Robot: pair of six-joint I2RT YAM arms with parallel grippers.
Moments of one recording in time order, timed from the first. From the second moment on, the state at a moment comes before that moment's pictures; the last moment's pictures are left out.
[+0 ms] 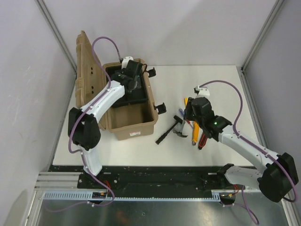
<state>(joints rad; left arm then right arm) -0.48 1.84 1.70 -0.68 -0.59 -0.46 0.63 1.14 0.87 -0.24 0.36 0.48</state>
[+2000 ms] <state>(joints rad) -0.57 1.43 1.89 -0.75 -0.30 -0.36 0.52 1.53 0.79 -0.12 0.18 0.52</state>
